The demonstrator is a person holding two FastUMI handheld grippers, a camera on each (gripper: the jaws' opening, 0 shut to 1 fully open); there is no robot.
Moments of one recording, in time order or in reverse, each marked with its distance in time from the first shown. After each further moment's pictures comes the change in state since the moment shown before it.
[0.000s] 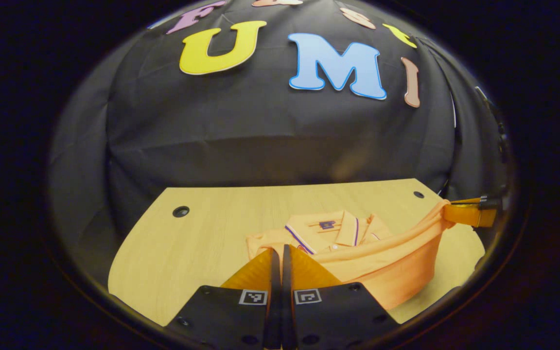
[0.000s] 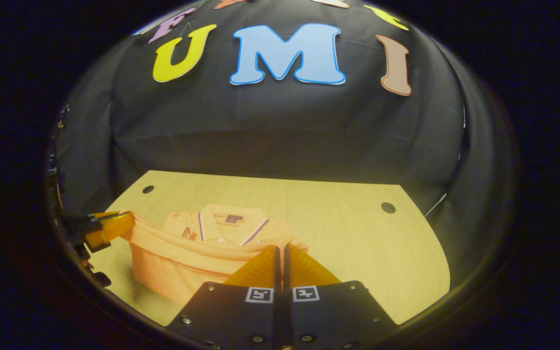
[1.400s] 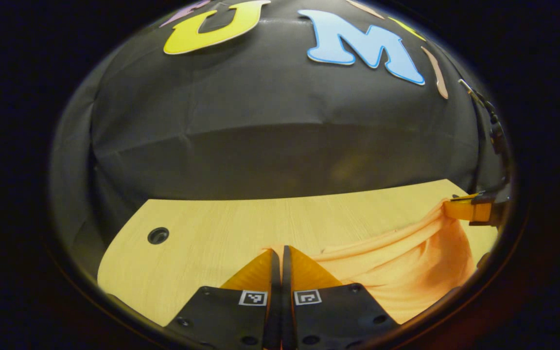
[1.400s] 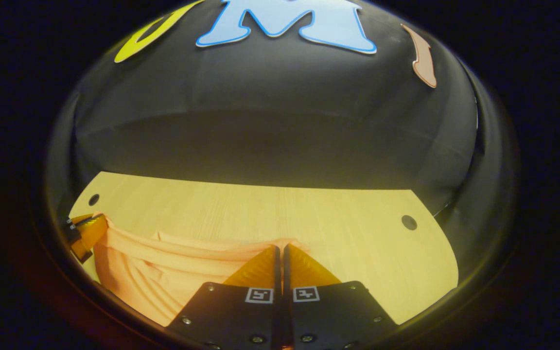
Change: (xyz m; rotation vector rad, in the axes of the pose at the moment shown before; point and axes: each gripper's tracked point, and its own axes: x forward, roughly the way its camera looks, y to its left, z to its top) left arm 0.177 0.041 0.011 0.027 0.006 0.028; right arm 0.173 -0.010 0.016 -0.023 0.102 -0.145
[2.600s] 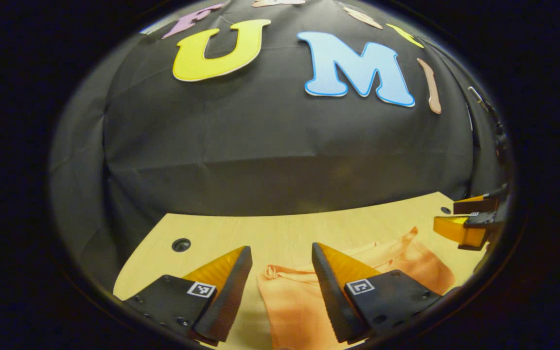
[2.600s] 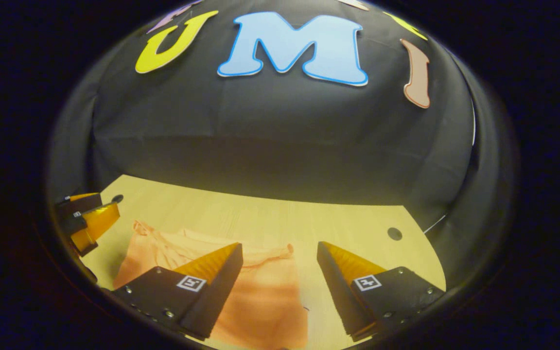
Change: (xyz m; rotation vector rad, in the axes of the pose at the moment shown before) left arm -0.108 -0.012 0.059 0.000 -0.099 0.039; right arm -0.103 -0.013 0.027 -0.015 -0.148 0.074
